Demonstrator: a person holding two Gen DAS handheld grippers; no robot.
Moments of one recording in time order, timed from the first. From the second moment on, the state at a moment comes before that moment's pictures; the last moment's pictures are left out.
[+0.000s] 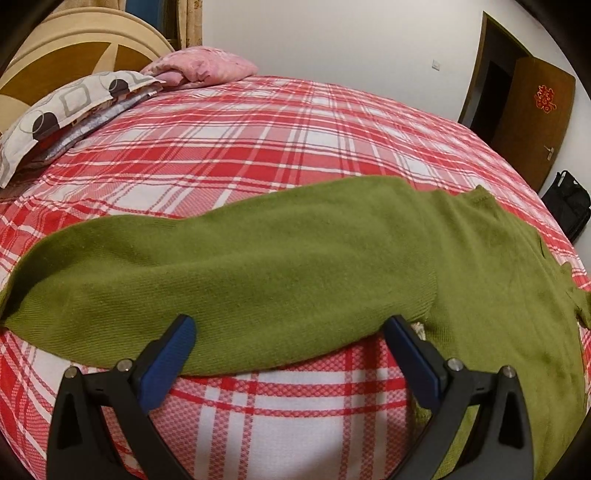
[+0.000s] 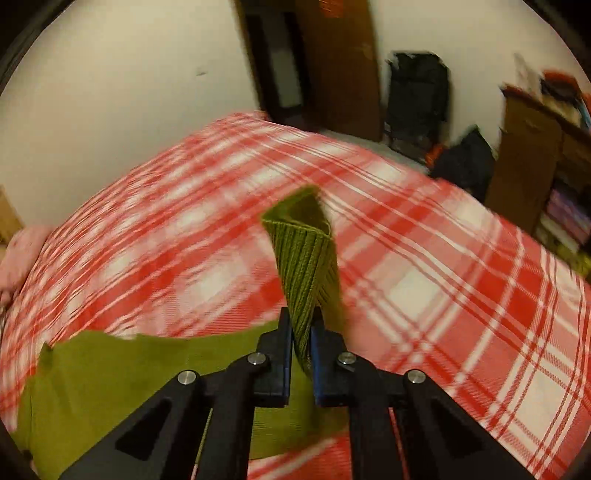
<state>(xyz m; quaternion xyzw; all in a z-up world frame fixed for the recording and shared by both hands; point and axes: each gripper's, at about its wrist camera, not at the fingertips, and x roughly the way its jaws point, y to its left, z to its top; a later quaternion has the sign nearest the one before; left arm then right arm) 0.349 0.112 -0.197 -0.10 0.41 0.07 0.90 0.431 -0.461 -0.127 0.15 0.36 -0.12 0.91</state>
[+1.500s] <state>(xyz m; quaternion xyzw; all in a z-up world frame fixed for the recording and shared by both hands) 0.338 0.107 -0.170 -0.14 0.39 0.01 0.91 0.378 -0.064 -0.145 -0.13 0.34 0.18 0.91</state>
